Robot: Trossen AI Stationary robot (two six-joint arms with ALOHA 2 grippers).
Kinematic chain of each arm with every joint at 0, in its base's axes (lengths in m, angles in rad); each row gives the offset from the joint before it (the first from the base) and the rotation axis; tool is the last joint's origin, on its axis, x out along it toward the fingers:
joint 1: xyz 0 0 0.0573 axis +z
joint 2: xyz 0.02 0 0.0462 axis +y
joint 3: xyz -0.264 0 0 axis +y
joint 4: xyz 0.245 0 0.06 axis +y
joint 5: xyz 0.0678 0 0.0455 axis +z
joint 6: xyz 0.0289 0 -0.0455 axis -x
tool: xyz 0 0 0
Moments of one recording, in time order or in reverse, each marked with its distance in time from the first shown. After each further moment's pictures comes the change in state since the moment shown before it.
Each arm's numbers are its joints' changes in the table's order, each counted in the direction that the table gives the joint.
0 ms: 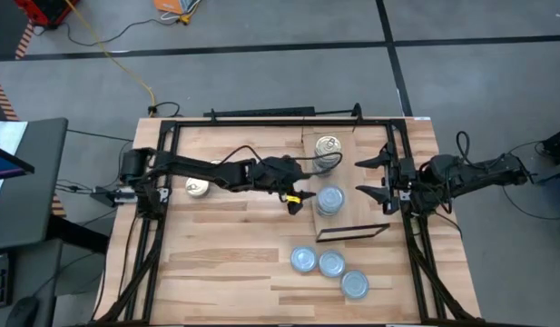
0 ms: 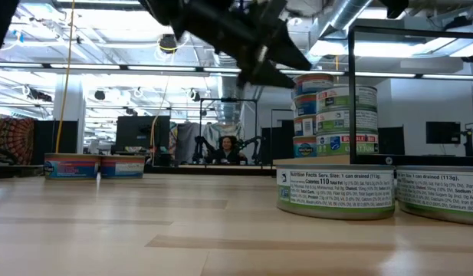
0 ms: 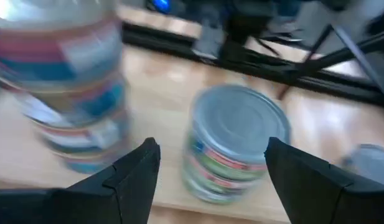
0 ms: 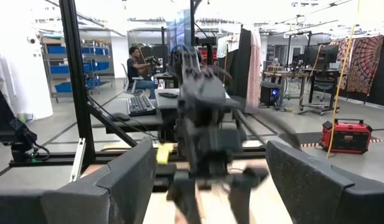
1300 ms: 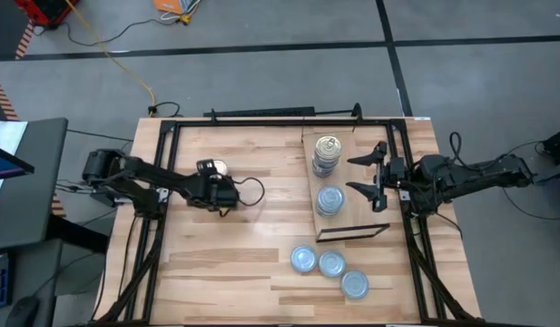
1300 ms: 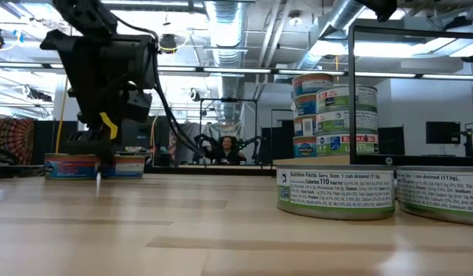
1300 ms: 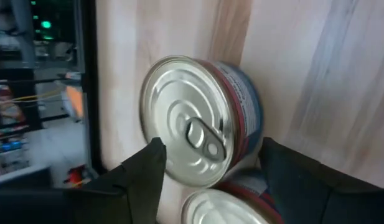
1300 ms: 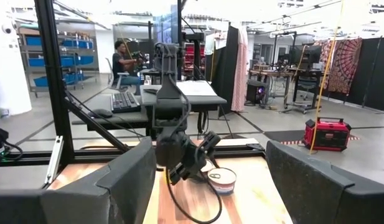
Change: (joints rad) left arm -0.063 -0.309 0.536 0.925 0.691 -0.004; right arm -0.060 0.091 0.000 -0.088 0.000 0.023
